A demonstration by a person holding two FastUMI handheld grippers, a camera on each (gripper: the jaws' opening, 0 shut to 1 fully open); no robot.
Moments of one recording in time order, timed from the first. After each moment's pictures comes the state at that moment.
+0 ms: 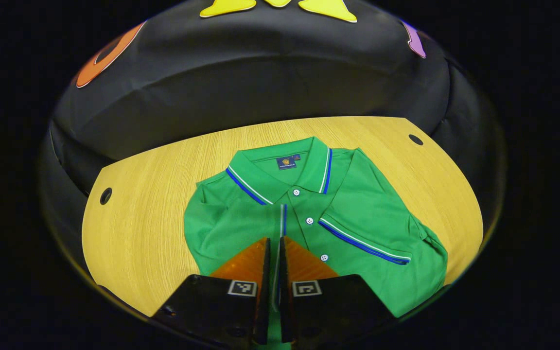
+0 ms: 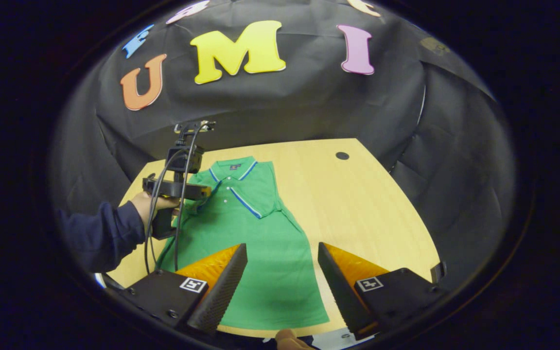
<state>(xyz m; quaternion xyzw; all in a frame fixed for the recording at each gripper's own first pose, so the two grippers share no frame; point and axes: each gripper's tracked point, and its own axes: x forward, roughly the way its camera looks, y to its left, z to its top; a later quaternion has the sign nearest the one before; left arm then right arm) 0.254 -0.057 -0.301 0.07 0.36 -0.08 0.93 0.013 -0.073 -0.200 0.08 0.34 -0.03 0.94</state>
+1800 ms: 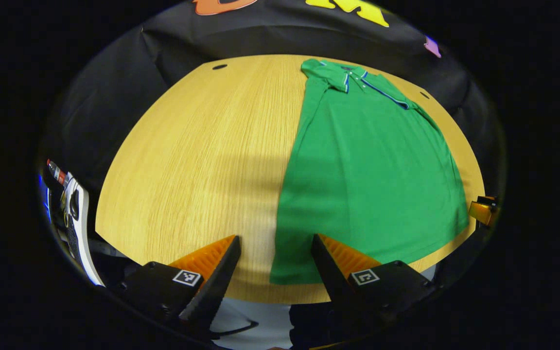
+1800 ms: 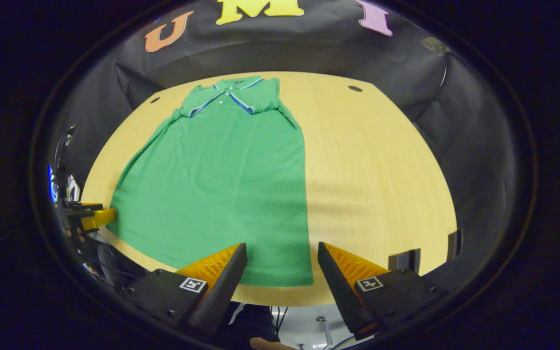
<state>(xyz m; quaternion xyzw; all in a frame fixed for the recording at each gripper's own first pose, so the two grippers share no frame) -0.134 0.069 -0.369 -0.02 0.47 0.05 0.88 -0.093 -0.096 -0.375 0.01 0.49 0.03 0.87</state>
